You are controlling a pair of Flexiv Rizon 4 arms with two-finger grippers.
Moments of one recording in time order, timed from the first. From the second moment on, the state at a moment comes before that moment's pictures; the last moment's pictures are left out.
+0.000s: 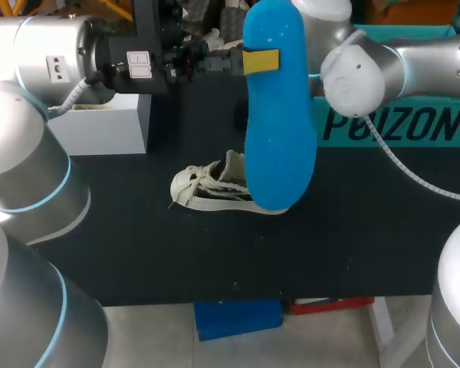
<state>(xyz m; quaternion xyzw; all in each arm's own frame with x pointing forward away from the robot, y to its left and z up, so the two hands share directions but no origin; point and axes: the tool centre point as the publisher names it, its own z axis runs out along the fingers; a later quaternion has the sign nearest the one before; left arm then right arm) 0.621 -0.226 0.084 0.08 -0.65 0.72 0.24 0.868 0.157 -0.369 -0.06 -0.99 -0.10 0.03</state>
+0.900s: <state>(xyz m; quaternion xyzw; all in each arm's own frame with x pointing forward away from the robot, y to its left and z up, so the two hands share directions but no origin) 0.621 -0.226 0.084 0.08 -0.65 0.72 0.24 0.879 0.182 -0.405 -0.06 -1.00 0.01 0.03</state>
